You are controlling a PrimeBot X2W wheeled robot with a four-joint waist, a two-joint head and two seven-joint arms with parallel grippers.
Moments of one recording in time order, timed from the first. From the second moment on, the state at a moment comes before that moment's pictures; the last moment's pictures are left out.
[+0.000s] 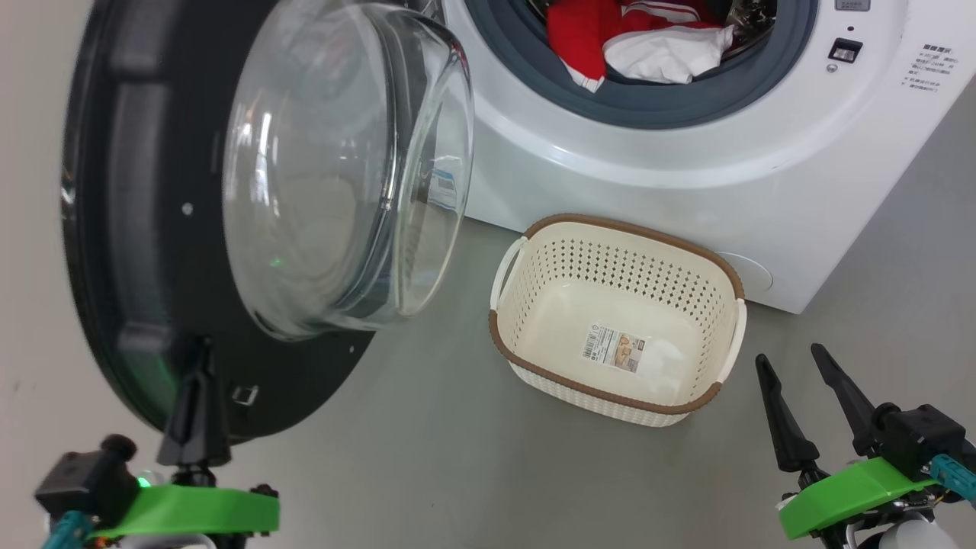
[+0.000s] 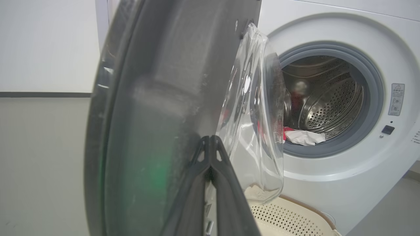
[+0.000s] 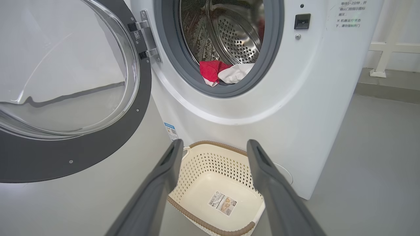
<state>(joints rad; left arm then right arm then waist) -0.14 0.03 0.06 0.15 -0.35 -0.05 -0.26 -0.05 -0.16 0.03 0.27 0.33 0.12 -0.26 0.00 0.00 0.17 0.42</state>
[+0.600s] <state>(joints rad) -0.30 0.02 0.31 0.28 -0.23 -0.12 -0.26 -0.08 -0.19 0.03 0.26 0.31 0.12 -0.26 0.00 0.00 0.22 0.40</state>
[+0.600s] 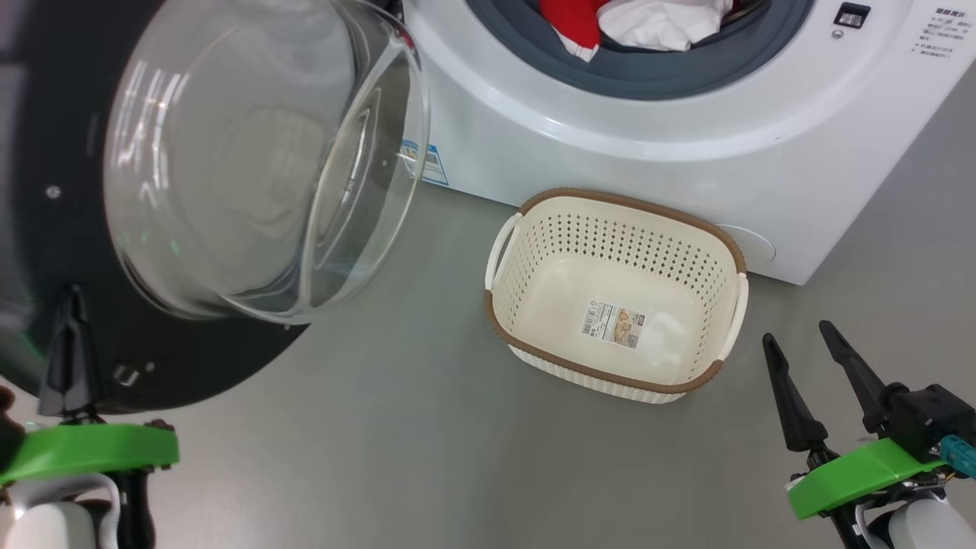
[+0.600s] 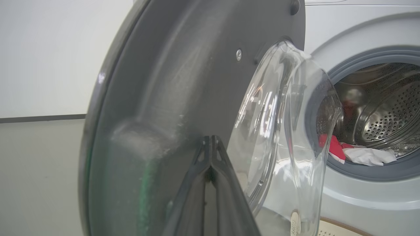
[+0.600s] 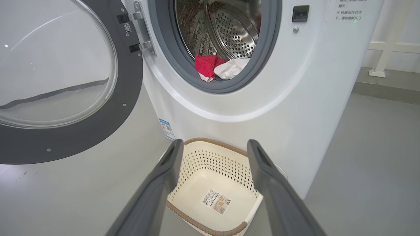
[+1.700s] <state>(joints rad) -0.55 0.16 0.53 0.60 -0.13 -0.13 -0.26 -0.12 -0.22 0.05 0.25 0.31 0.12 -0.26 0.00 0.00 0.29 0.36</state>
